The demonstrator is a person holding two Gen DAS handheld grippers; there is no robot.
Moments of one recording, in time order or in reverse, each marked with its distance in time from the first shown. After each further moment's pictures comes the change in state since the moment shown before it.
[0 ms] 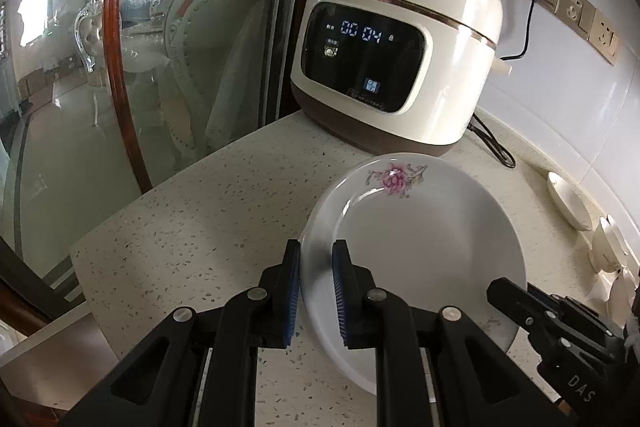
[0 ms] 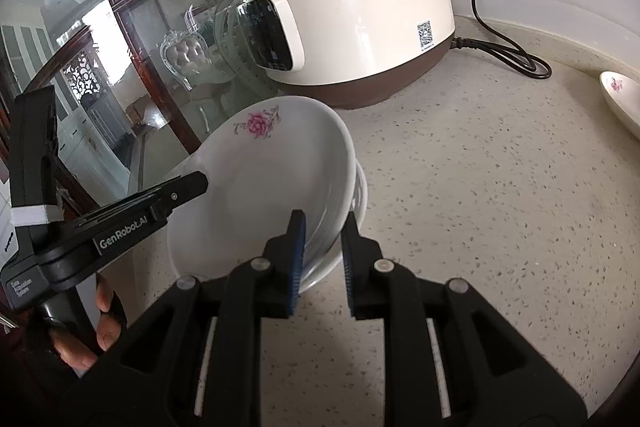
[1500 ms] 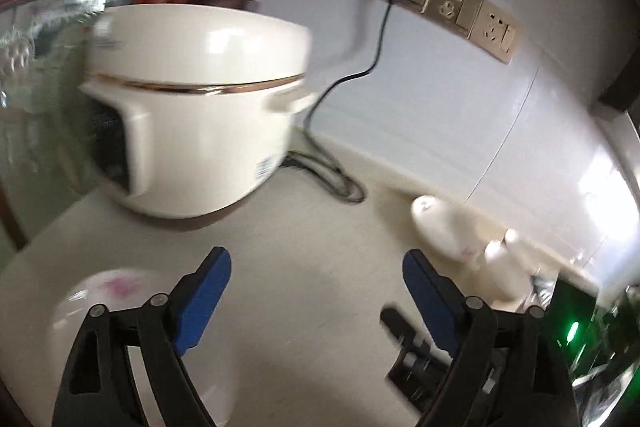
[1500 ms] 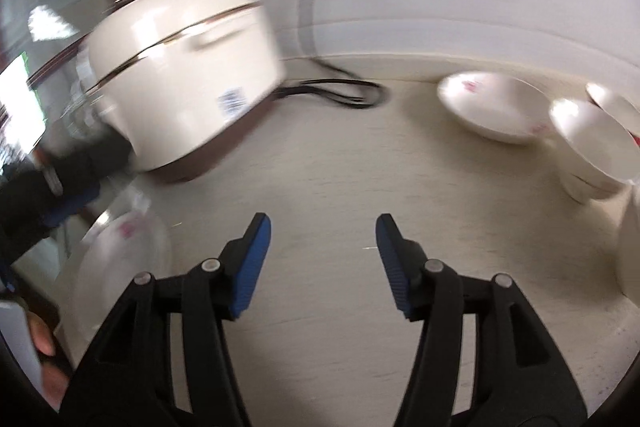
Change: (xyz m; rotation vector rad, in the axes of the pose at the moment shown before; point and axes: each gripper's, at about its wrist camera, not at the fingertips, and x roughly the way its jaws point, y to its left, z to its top) left arm -0.008 -0.168 0.048 0.093 -0.062 -0.356; right arm -0.047 -0.124 0.018 0.264 -0.127 -0.395
